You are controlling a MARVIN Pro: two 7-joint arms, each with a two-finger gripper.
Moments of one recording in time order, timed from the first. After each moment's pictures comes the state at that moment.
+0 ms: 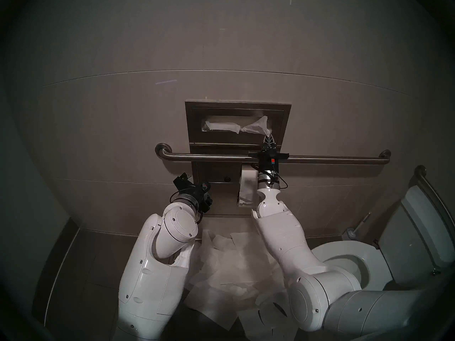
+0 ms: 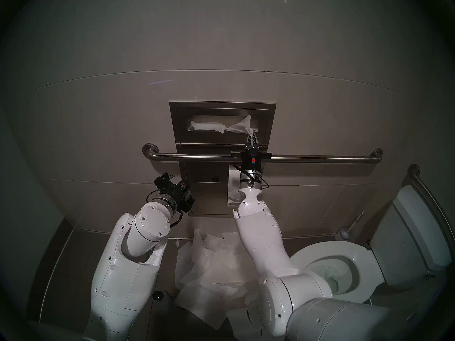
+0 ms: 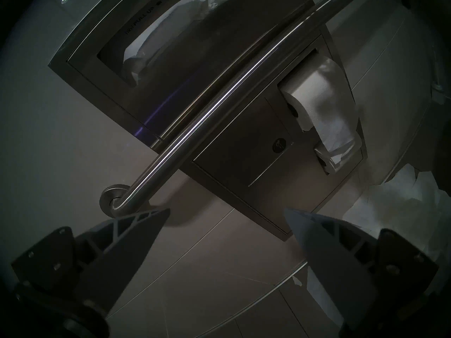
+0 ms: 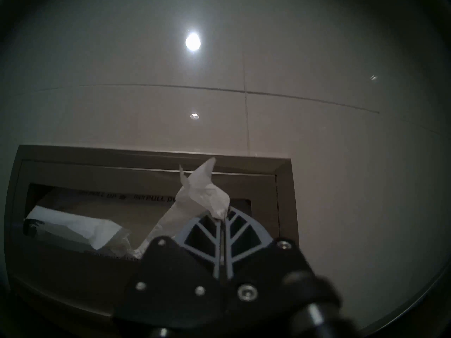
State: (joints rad) left arm 1.72 -1.57 -1.37 -1.96 0.91 0.54 -0.41; right arm -1.13 -1.70 1.52 -0.83 -0.32 -0.89 -0.33
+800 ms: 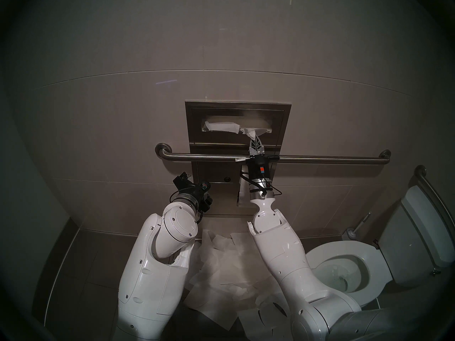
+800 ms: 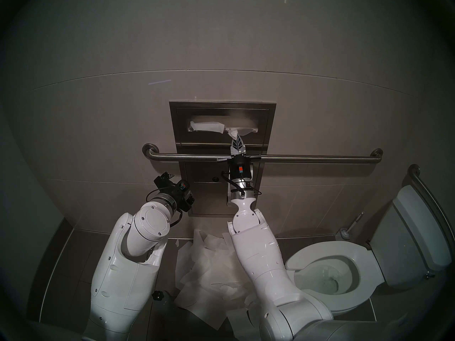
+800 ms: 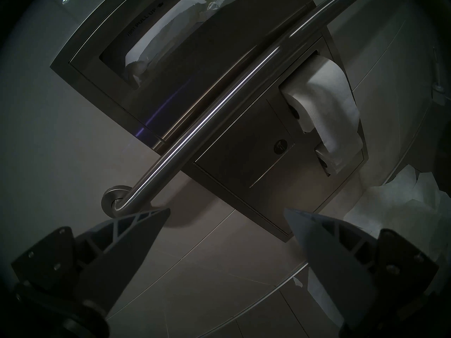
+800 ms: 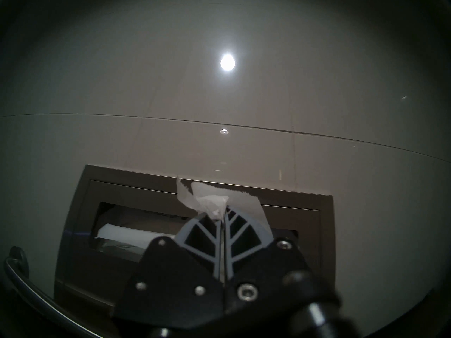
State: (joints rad) left arm 1.72 -1.57 -1.37 -1.97 0.91 0.54 -0.41; right arm -1.30 -1.69 1.39 -1.07 -0.38 -0.81 -0.30
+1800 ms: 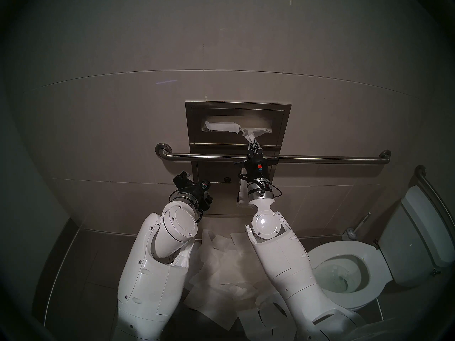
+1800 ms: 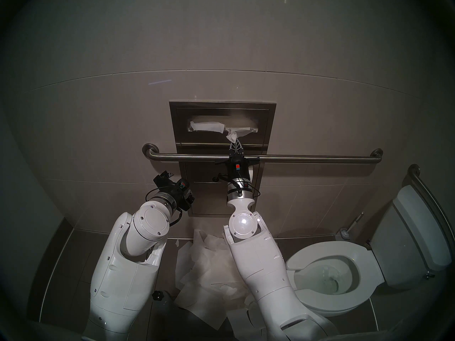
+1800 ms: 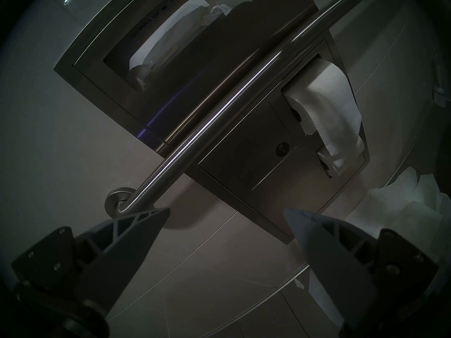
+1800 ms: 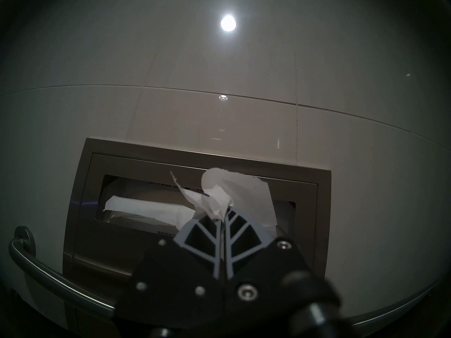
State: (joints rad) left arm 1.72 -1.57 -1.37 -1.98 0.91 0.54 -0.41; right arm -1.43 -1.63 1.29 -1.36 -0.28 -0.45 -0.32
